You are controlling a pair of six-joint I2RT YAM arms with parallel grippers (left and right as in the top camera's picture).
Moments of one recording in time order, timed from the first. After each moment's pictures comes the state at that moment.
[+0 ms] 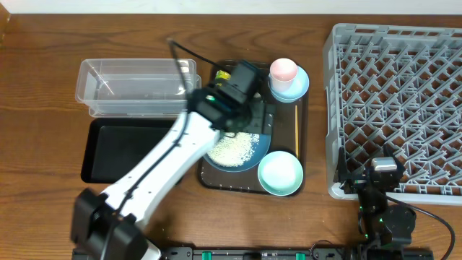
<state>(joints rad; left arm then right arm) -0.67 1.68 1.46 -0.91 0.03 -0.49 -0.04 0.01 0.01 -0.07 -0.09 -0.07</state>
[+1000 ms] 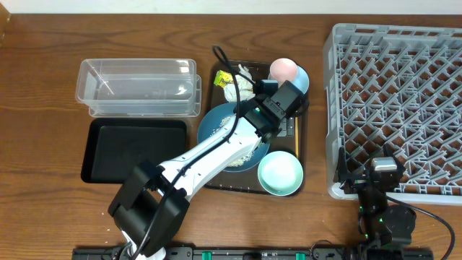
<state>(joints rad) -0.80 1.87 1.46 -0.73 -0.24 -0.73 -0.04 0.01 0.01 -0.07 -0.09 -0.07</state>
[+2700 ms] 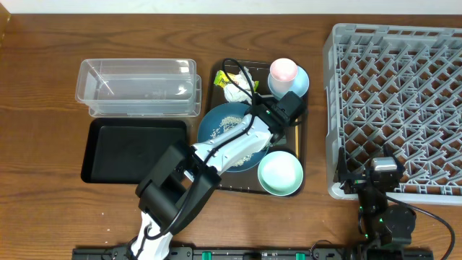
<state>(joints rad) -0.80 2.05 1.45 -0.71 -0.19 -0.85 -0.04 0.01 0.01 -0.07 -0.09 -0.07</state>
